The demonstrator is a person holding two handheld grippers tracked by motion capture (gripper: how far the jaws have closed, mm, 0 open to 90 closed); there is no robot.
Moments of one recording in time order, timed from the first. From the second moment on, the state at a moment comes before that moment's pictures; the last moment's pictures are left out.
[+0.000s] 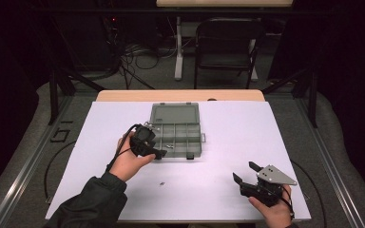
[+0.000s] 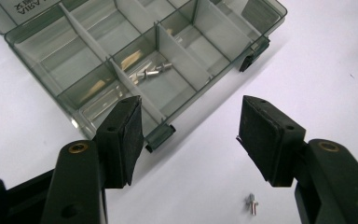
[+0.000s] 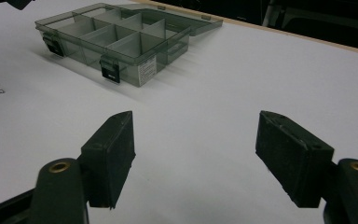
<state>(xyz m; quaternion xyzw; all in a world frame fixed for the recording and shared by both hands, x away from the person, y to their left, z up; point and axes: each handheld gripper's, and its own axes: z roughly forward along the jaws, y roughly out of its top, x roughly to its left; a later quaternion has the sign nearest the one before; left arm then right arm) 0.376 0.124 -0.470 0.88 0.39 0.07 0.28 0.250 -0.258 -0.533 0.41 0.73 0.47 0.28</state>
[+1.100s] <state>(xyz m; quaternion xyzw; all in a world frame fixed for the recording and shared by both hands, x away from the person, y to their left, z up) 0.329 0.152 -0.490 0.88 0.38 0.07 0.28 0.250 -0.257 -0.533 0.41 0.73 0.47 0.29</state>
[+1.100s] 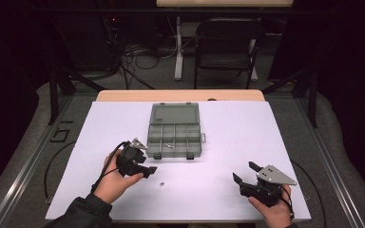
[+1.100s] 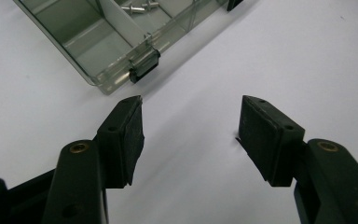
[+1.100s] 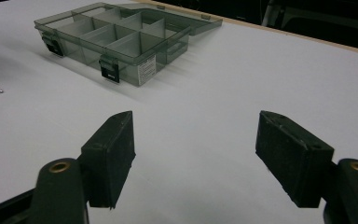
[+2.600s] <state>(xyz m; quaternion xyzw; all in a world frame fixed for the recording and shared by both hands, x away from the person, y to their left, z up) 0.318 0.119 -0.529 0.90 0.36 0.01 0.25 0.250 -0.258 -0.533 0.41 0.73 0.47 0.28</state>
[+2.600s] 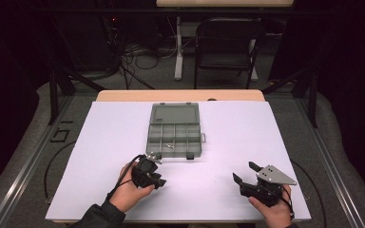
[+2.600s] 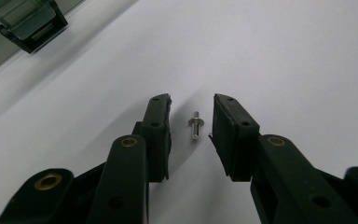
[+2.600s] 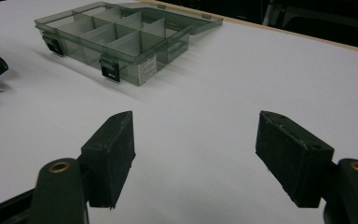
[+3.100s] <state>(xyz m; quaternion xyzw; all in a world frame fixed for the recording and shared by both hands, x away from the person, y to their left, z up) 0.318 0.115 -0.534 0.90 0.36 -0.01 0.24 0.250 -0.258 -0.533 0.41 0.73 0.46 0.28</state>
